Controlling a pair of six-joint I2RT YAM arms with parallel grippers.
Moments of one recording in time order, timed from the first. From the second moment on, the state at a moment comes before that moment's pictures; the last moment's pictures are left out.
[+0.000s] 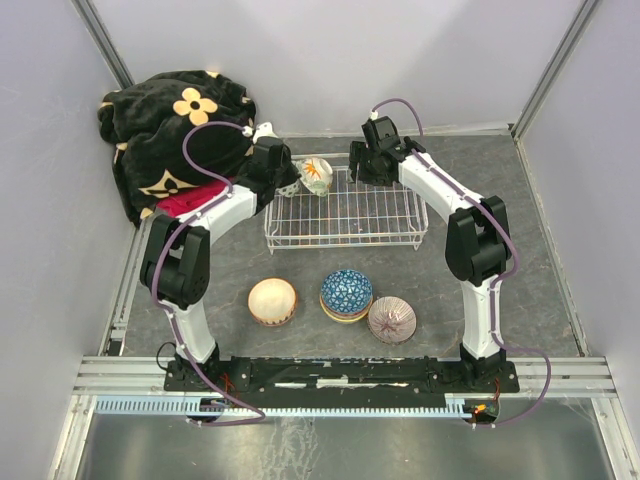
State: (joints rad) left arm -0.39 1.85 1.34 0.03 -0.15 -0.59; right arm 0.44 2.11 1.85 -0.60 0.08 0.44
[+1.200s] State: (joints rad) left arm -0.38 1.78 1.37 -0.15 -0.16 -0.59; right arm 0.44 2.11 1.83 -0.59 0.03 0.45
